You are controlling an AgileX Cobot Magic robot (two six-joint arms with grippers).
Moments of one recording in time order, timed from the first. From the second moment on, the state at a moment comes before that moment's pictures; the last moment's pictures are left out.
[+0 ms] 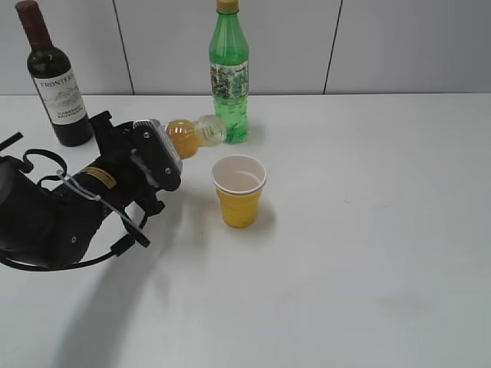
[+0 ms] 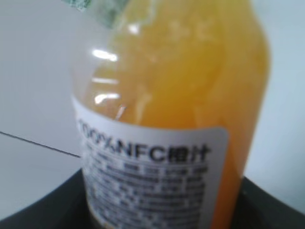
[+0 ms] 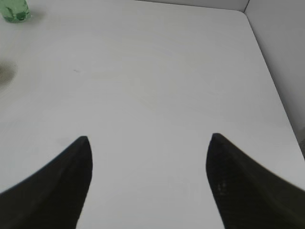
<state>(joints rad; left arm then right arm) -0.53 2.07 -0.73 -0.36 -1.03 1.18 0.02 0.00 -0.51 0.06 1.04 -0.08</state>
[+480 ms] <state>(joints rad) -0.53 2.07 -0.73 -0.36 -1.05 1.34 0.02 0.00 -0.51 0.06 1.04 -0.08</state>
